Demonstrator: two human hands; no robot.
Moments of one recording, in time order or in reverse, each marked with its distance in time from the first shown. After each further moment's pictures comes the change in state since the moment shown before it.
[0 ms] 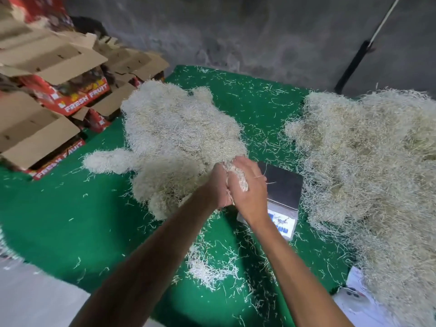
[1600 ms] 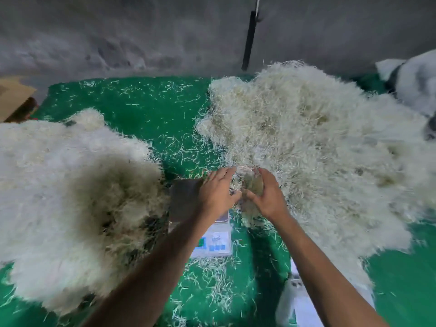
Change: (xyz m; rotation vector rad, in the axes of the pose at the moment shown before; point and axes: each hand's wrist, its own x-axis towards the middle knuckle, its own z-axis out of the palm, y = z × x) left_hand 0.154 -0.022 0.217 1.074 -0.219 0.576; right_hand 0.023 0.188 -0.208 -0.377 -0.015 0.556
